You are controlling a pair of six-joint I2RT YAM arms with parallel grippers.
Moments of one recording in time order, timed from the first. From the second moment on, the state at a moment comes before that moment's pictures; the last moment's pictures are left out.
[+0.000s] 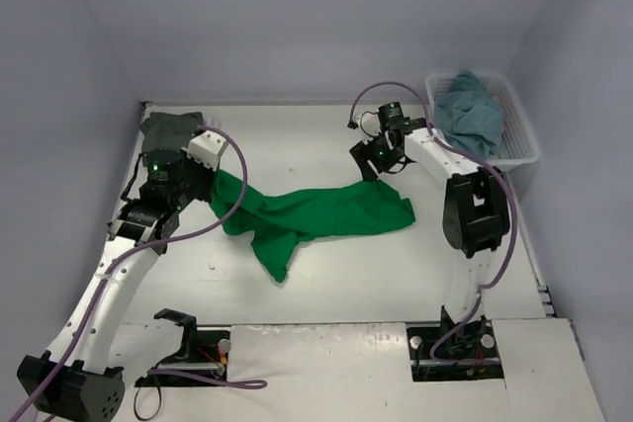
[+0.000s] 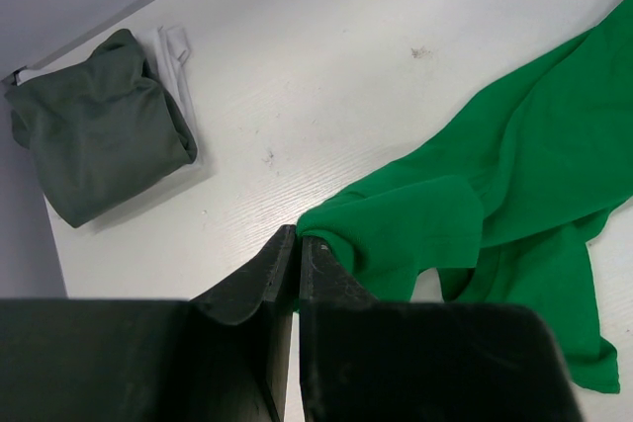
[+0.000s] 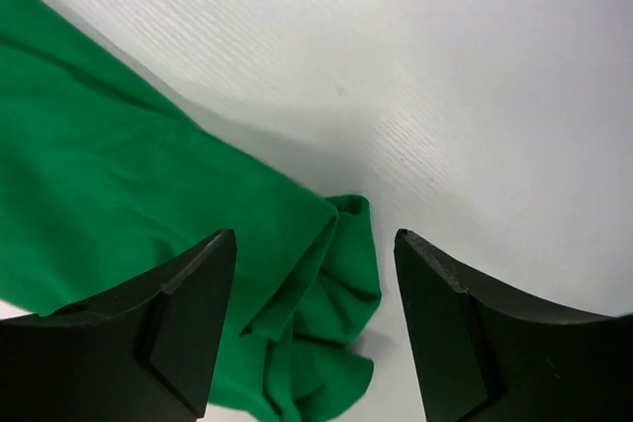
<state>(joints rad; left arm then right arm) -0.25 0.95 1.00 -0.48 0.07 0.27 0.29 1.96 1.55 -0.66 -0.21 -0.39</state>
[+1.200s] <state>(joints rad) -0.24 0.95 1.00 -0.48 0.07 0.27 0.27 2.06 1.53 -0.66 -0.38 -0.43</state>
